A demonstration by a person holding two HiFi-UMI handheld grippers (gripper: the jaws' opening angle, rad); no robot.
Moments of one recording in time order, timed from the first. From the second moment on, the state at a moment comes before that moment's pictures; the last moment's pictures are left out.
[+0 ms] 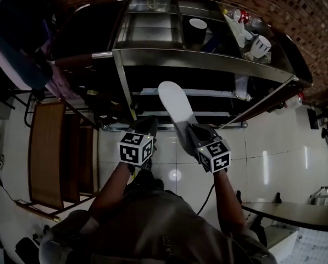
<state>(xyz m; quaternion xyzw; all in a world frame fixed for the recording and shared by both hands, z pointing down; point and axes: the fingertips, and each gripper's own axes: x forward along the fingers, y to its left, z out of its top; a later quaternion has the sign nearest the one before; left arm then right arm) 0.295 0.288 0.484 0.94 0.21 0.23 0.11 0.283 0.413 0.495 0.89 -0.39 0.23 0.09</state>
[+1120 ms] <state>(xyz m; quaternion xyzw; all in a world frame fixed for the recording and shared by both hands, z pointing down) 0.422 0.268 0.496 0.95 0.17 0.26 0.10 0.517 0.346 0.528 0.90 -0.36 0.25 0.00</state>
